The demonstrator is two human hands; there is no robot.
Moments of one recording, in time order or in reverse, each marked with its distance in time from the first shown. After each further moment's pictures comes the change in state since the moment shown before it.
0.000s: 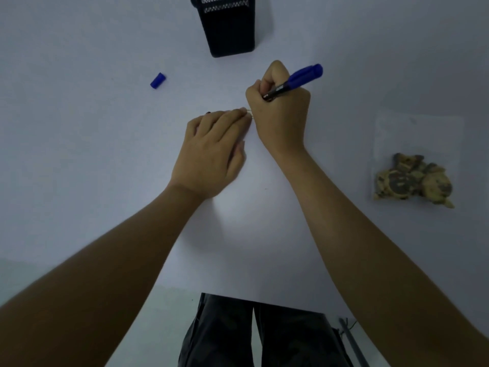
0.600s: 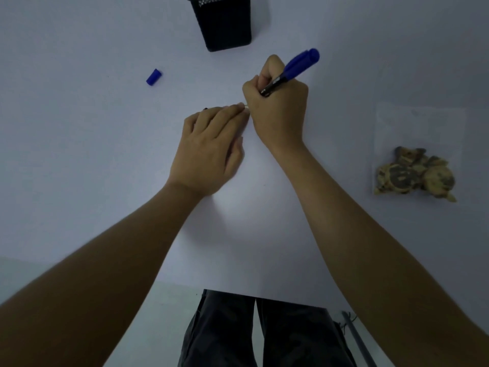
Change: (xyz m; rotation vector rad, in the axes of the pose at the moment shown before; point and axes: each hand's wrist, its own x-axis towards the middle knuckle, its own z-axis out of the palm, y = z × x) left_hand -0.002 0.001 -0.001 0.003 0.016 0.003; right_hand -0.002 -0.006 -0.001 -0.034 0.005 0.047
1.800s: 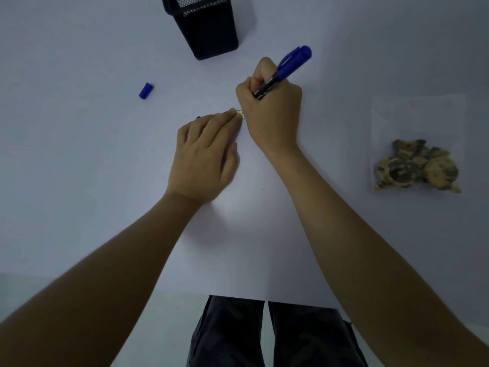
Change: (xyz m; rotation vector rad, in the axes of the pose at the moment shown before) left_hand 0.001 -0.001 0.001 -0.011 0.012 -0.001; right_hand 0.003 0.002 0.001 0.052 0.041 0.046
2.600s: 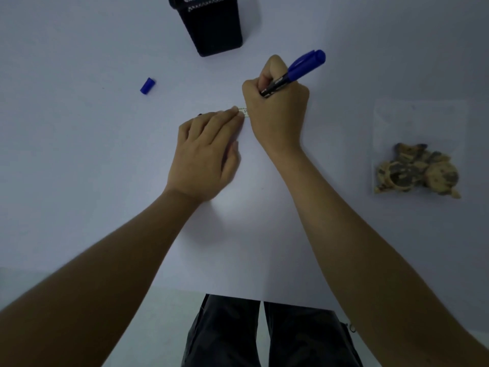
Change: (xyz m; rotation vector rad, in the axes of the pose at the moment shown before) left_hand 0.000 0.001 -0.001 -0.009 0.003 0.000; right_hand 0.000 -0.003 -0.004 -0.001 0.040 0.023
